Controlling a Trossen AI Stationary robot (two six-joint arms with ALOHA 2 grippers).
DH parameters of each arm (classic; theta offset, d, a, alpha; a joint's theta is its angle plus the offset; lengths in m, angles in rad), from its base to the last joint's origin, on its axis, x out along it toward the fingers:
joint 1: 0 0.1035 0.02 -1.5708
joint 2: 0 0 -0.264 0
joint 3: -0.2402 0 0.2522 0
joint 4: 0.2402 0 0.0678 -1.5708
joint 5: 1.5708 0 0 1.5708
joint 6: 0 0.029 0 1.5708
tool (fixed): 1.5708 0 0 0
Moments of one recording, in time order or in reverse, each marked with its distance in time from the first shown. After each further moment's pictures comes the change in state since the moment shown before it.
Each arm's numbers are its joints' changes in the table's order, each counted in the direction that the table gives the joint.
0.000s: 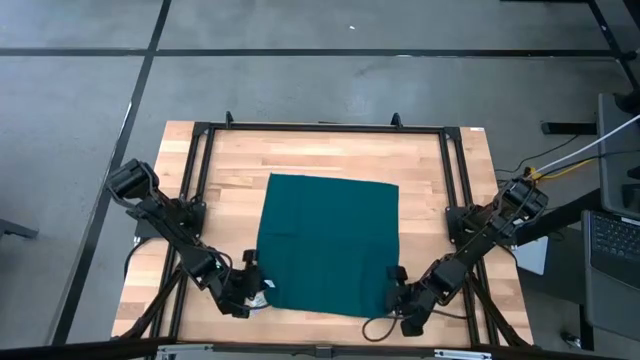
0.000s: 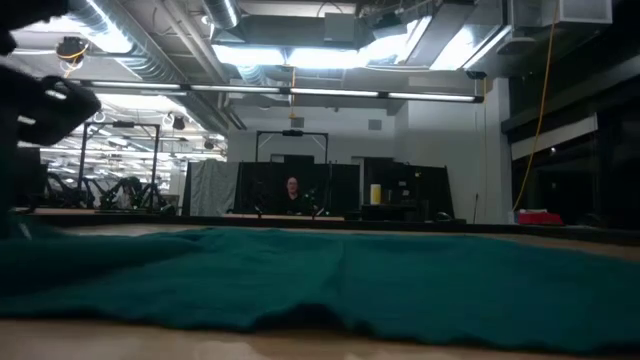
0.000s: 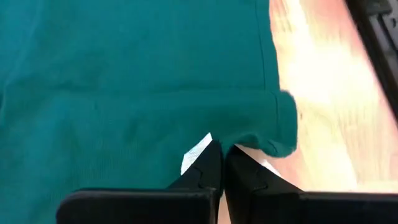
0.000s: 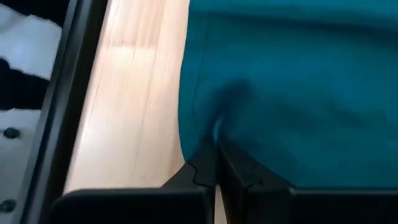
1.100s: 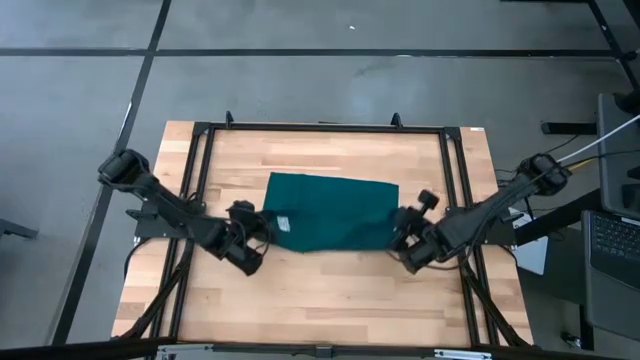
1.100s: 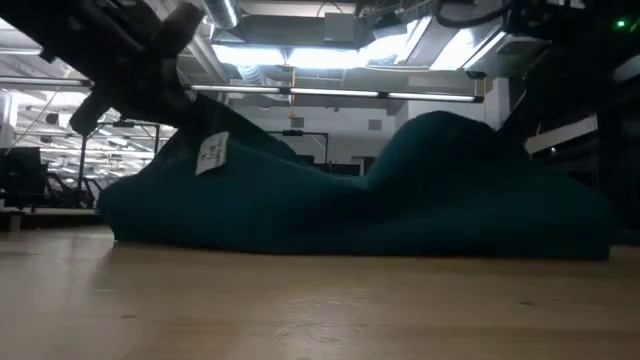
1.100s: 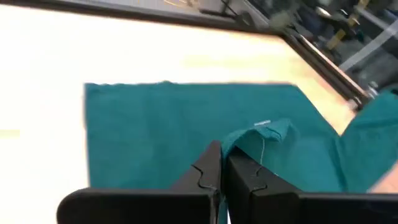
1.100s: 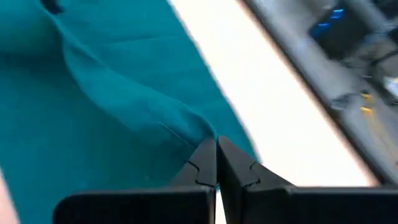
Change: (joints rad) left arm 0.289 -0.156 -0.021 0.395 -0.640 -0.998; right arm -0.277 -0.344 -0.066 0.896 0.722 0.272
